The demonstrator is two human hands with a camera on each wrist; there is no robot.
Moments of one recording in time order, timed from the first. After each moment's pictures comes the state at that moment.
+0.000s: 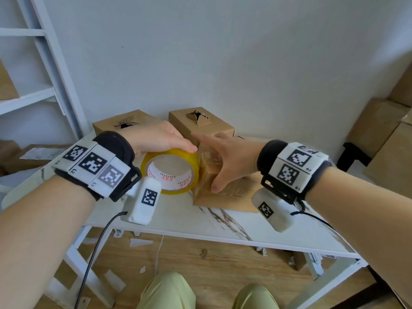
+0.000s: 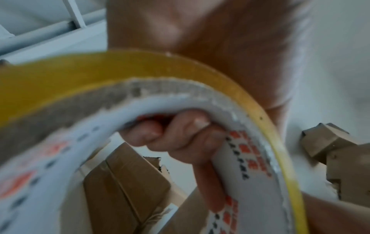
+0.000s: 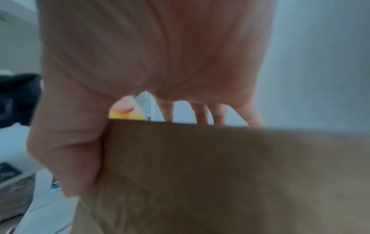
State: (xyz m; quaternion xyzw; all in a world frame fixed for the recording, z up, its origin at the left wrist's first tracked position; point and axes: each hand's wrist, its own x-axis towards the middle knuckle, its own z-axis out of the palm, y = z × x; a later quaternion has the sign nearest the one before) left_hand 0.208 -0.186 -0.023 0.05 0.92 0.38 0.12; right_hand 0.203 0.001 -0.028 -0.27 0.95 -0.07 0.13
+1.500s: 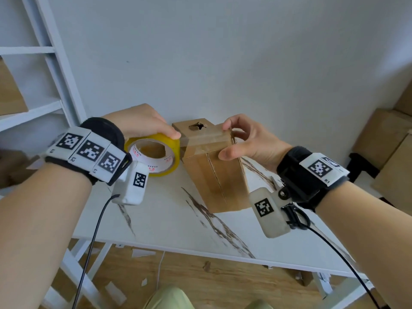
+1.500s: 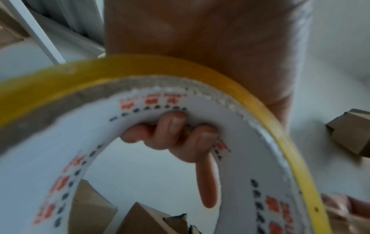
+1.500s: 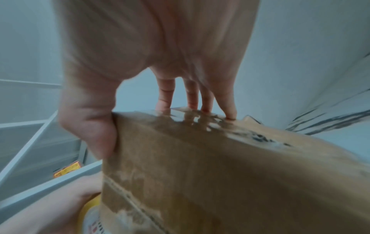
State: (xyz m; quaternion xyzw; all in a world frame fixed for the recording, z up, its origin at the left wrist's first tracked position) left_hand 0.187 -0.212 0.012 -0.03 0.94 0.34 0.03; right_hand 0.180 0.026 -0.020 -0.23 0.79 -0.57 0.08
